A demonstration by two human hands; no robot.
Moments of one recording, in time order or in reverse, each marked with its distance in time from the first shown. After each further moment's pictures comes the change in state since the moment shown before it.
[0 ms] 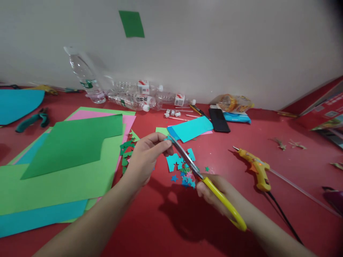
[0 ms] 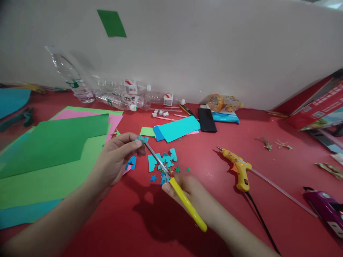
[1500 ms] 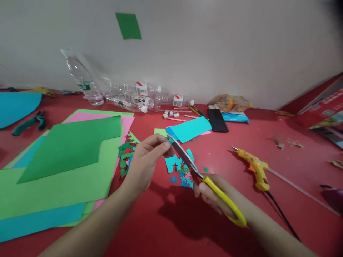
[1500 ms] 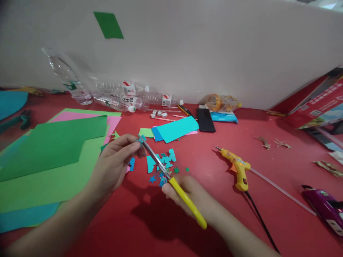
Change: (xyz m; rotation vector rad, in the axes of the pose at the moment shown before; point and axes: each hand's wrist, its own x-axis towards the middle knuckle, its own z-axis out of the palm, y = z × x) left_hand -0.006 -0.003 0.007 -0.023 0.000 0.042; right_hand -0.002 -0.002 0.001 0.100 -0.006 -0.008
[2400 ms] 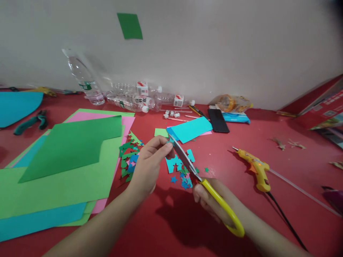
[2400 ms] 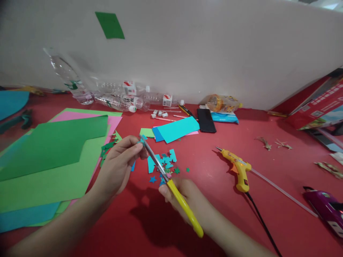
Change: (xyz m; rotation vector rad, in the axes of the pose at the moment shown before) left_hand -0.004 -0.011 0.002 -0.045 -0.004 0.028; right_hand 0.004 0.006 0.013 0.000 0.061 0.037
